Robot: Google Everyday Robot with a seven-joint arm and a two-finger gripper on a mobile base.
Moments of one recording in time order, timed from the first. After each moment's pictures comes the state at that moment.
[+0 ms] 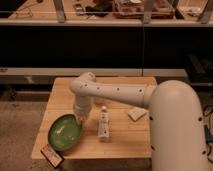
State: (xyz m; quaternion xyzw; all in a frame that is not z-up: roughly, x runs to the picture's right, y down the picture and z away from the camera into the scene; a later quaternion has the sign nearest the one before) arm -0.150 0.166 0.807 -0.16 -0.40 -0.73 0.52
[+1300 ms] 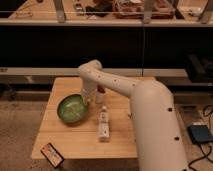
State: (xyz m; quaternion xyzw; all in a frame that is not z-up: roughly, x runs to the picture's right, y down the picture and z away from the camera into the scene) arm -0.083 0.077 0.888 -0.20 -0.32 -0.69 0.62
